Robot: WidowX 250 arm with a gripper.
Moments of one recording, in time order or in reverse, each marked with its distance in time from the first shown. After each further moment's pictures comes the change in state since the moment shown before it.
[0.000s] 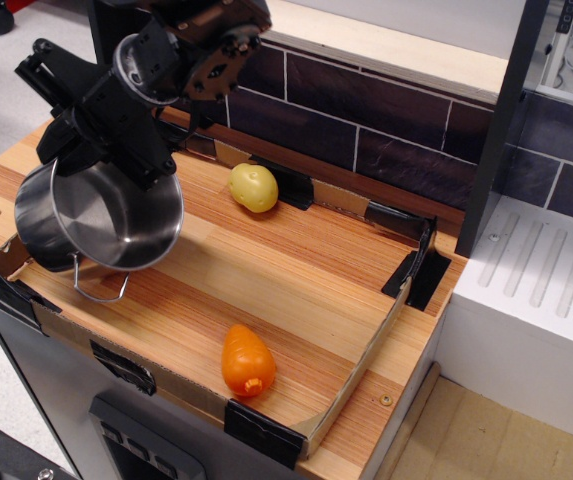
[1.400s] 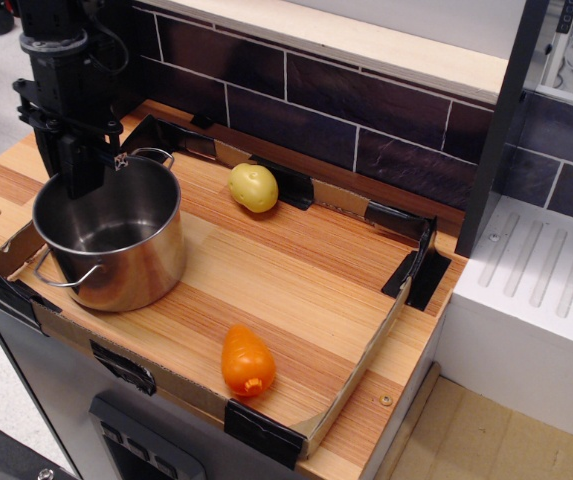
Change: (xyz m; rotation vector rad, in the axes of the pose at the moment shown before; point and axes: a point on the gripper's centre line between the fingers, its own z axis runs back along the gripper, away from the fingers) arm 0.017 -0.006 -0.051 -0.745 0.057 -0.282
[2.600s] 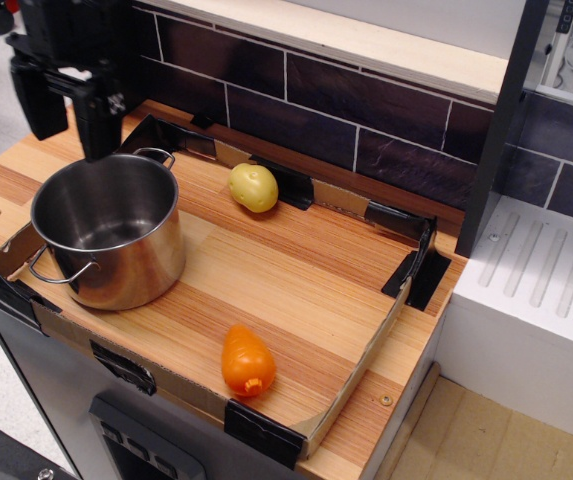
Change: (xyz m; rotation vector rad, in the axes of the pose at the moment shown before) arm 0.010 -0.002 0.030 -0.076 -0.010 -0.043
